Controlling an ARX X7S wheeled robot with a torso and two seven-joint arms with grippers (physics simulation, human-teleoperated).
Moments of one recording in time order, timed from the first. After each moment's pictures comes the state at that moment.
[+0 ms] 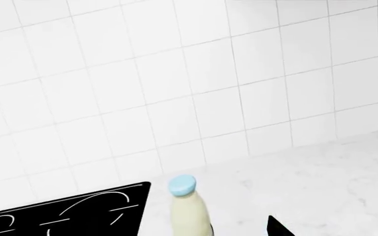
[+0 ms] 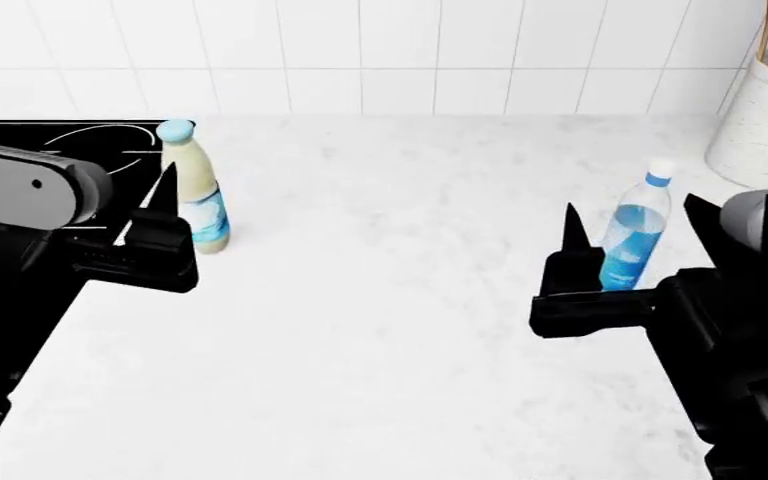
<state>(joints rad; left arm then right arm) -0.81 -0.72 -0.15 0.82 -1.57 -1.30 -0.94 0.78 0.68 0.01 -0.86 1.82 1.17 1.36</state>
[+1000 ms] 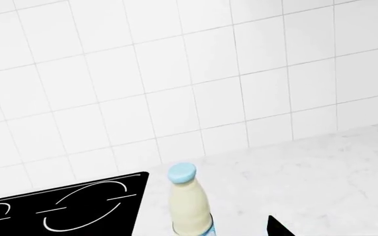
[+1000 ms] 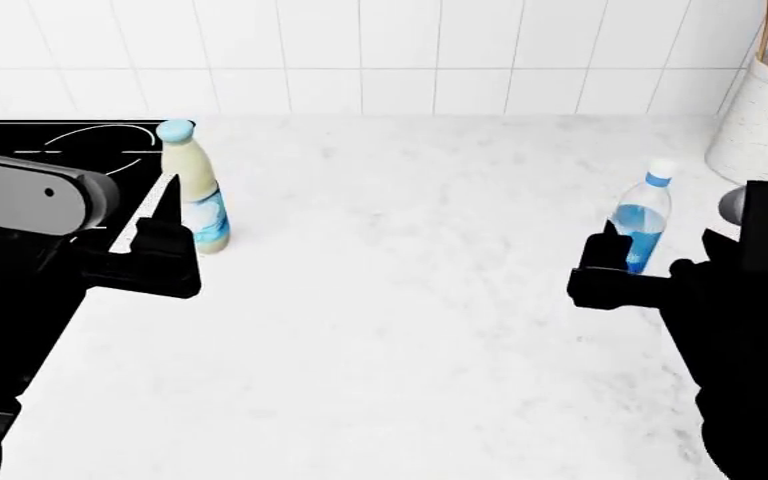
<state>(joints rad) -0.75 -0.73 -0.14 0.81 -1.49 -1.26 -0.87 0.61 0.66 0.06 -0.62 1.43 1.12 1.05</state>
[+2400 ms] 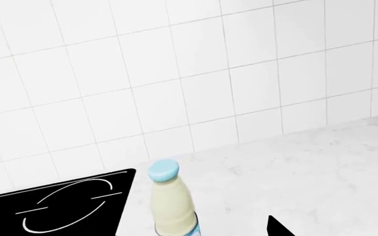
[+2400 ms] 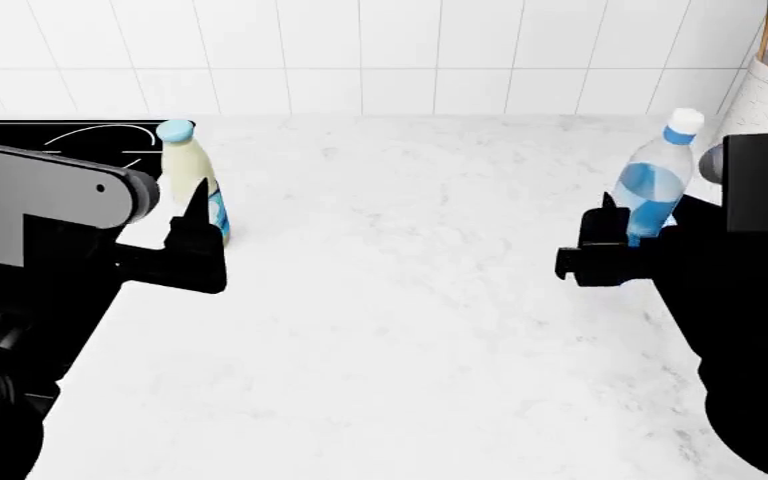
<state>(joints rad) -0.75 -0.70 -0.03 0.77 -1.36 -1.21 -0.80 0.82 0.71 -0.08 -0.58 1.55 1.19 1.13</state>
